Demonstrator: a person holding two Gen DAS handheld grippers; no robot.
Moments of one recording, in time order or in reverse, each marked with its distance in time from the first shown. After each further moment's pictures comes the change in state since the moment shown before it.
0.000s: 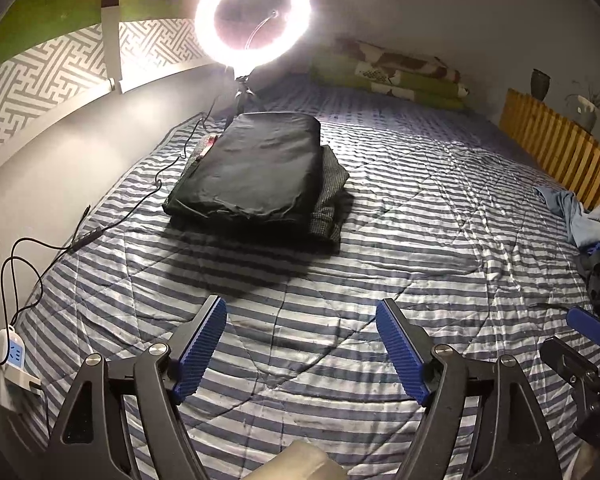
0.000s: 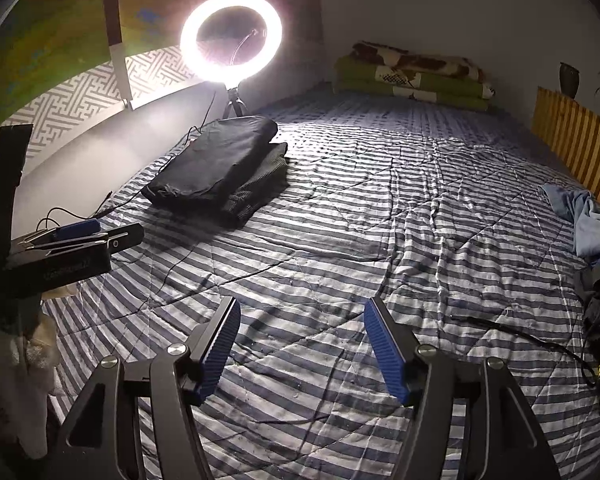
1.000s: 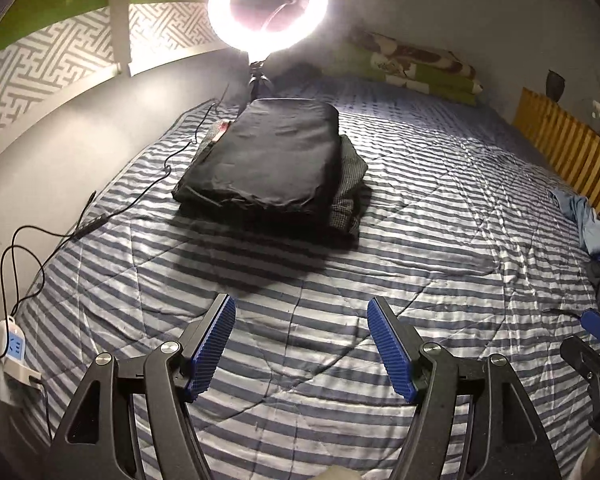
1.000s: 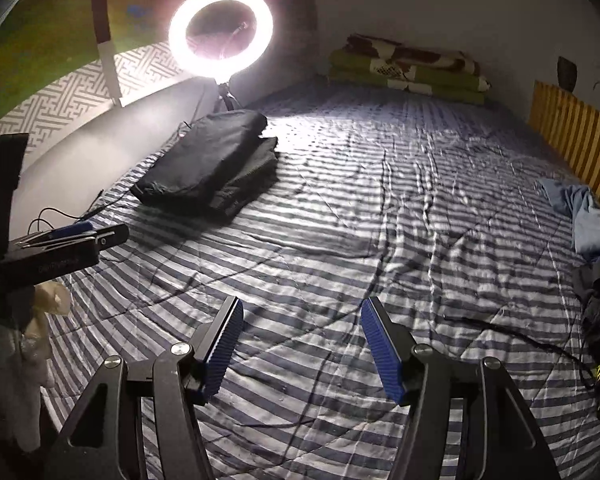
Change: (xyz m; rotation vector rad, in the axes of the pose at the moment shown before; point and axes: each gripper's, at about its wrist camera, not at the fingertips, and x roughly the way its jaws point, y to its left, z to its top) left arm 0.016 0.018 0.004 -0.036 0.045 0.017; right arm 0.007 -0.010 0.002 0.005 0.013 -0.014
